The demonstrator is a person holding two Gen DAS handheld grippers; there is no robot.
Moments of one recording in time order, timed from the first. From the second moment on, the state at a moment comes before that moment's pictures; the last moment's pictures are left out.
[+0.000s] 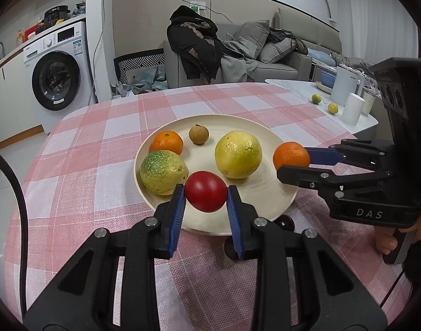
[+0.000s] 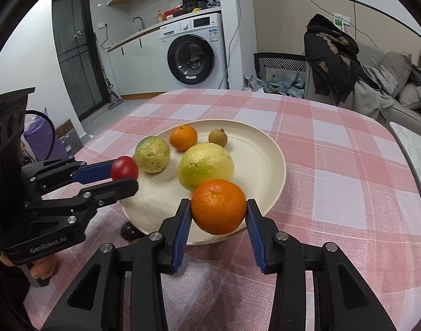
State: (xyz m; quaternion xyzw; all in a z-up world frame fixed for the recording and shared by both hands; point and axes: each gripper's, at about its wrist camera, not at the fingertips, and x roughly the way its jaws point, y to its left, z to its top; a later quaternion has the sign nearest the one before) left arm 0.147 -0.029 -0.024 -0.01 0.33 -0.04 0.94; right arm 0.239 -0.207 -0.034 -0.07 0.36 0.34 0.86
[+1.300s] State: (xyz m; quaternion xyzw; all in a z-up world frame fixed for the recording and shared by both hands) left arm 0.048 -0.019 0.003 -0.02 0.31 -0.03 0.95; right arm 0.182 -0.233 -0.010 -0.10 0.34 0.38 0.85
